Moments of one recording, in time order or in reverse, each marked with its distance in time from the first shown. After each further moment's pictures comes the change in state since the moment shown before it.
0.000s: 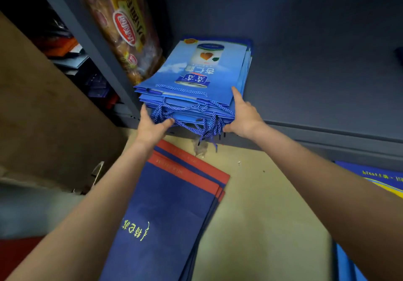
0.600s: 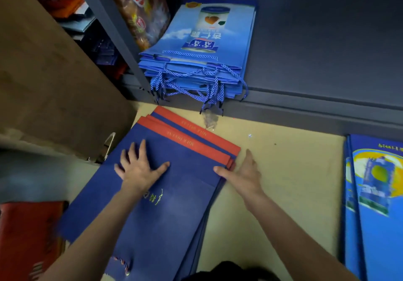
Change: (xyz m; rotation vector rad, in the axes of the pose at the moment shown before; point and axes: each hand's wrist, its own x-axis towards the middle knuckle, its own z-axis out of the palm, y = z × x) left_hand -0.121 -0.087 -0.051 0.999 -0.040 -0.212; right_hand -0.118 0.056 0.135 0.507 0.011 0.372
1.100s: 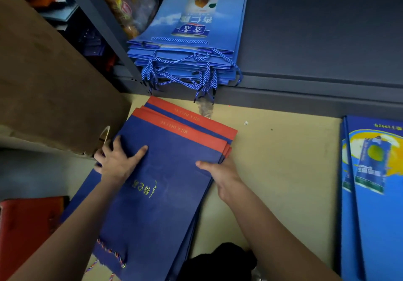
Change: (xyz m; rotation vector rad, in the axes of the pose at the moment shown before) left_hand 0.009 -0.021 -0.020 -0.086 0.070 -0.175; right_hand -0.016 -0.002 0.035 0.622 -0.066 0.120
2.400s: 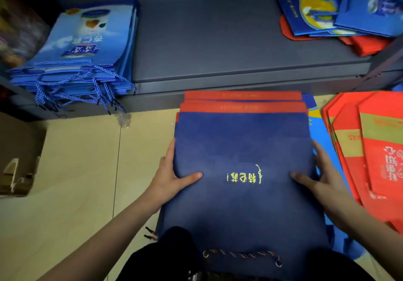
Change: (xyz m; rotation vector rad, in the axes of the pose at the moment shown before) left_hand -0.203 0.166 0.080 -0.657 -0.686 0.749; right_hand -0.122 -0.060 -0.342 -0.215 0.291 -0.367
